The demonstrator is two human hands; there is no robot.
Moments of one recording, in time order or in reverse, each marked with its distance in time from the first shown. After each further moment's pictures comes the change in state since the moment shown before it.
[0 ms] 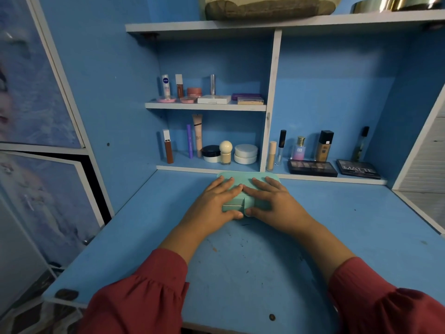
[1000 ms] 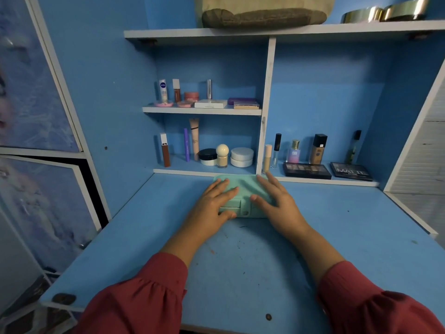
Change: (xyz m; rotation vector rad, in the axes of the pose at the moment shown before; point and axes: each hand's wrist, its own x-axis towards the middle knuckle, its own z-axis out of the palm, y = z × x) left_hand -0.004 0.003 0.003 -0.073 0.049 -0.027; right_hand -0.009 -0.004 0.003 0.396 0.242 0.139
